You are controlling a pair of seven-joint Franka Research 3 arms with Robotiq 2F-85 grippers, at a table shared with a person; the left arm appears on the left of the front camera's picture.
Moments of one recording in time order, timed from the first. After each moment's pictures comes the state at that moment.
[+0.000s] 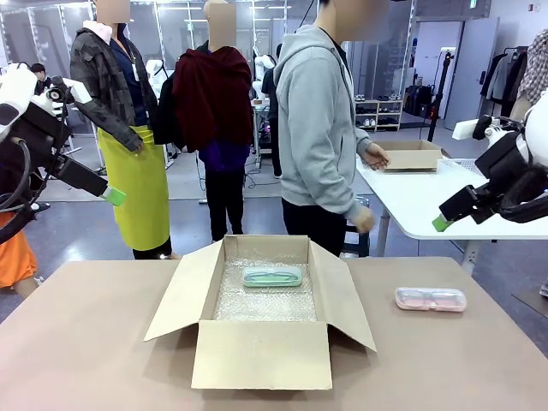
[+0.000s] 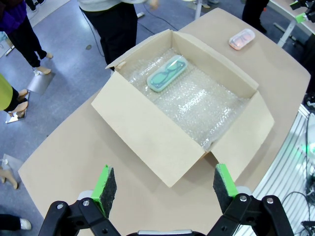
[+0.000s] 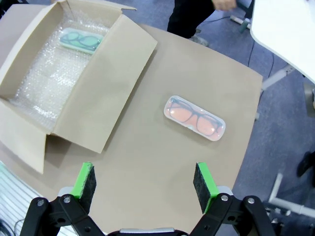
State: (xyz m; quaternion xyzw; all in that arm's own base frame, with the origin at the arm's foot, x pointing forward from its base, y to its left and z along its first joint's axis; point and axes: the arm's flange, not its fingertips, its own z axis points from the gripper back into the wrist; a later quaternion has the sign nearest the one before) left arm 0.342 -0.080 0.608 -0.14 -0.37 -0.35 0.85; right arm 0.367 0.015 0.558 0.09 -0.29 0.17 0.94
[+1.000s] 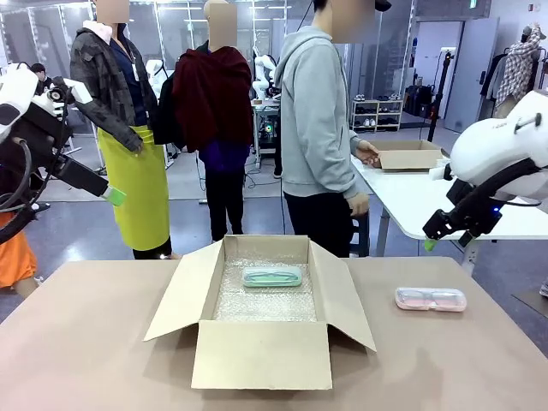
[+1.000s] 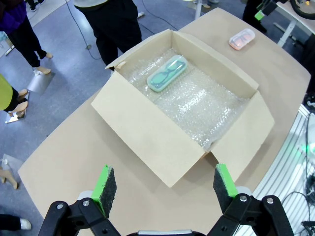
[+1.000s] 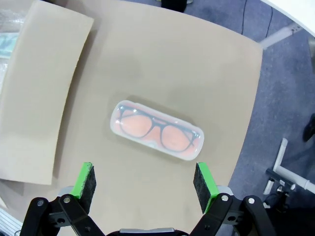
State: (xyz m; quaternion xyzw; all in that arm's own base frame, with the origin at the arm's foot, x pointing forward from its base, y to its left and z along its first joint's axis) left arm 0.342 -0.080 0.608 -0.14 -0.37 -0.35 0.85; right arm 0.522 -0.018 0.462 0.06 -0.17 0.12 0.98
